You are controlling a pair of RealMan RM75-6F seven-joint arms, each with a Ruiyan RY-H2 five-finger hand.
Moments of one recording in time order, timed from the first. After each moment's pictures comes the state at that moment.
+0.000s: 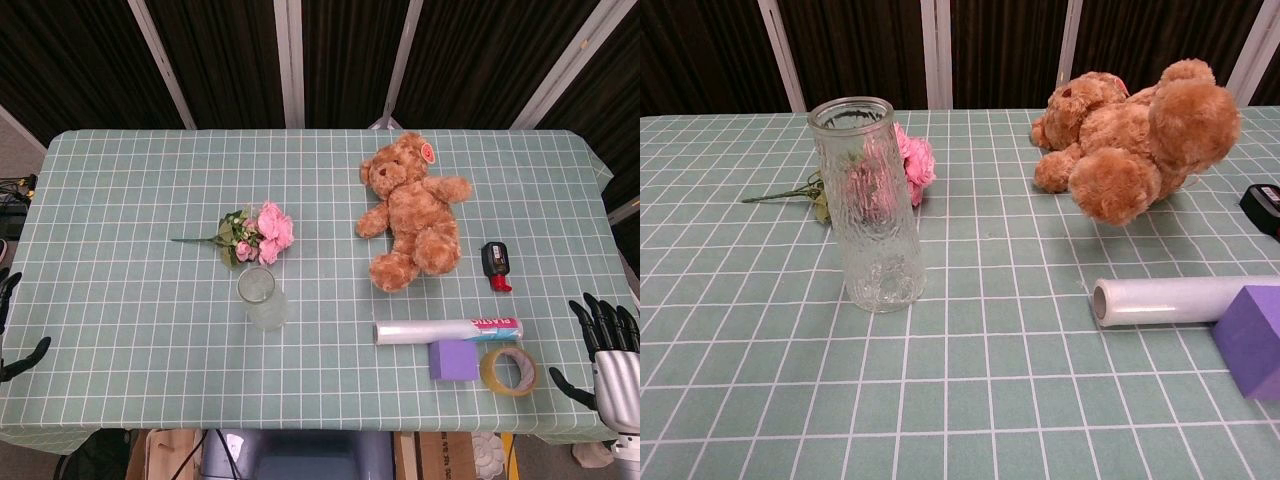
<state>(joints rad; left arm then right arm) -0.02 -1.10 -0.08 -1.77 1.45 1.62 0.14 -0.03 -1.04 0.05 -1.76 -1.56 1.59 -0.08</state>
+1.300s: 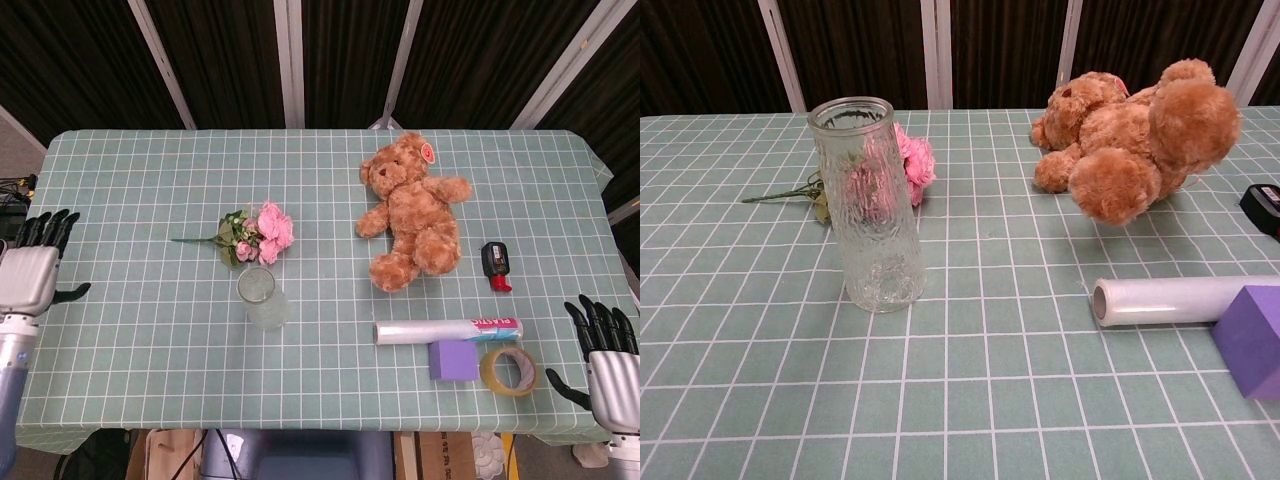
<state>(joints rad) -0.36 -1.11 -0.27 -1.68 1.15 1.17 0.33 -0.02 -1.05 0.05 -1.78 -1.54 1.58 -0.13</state>
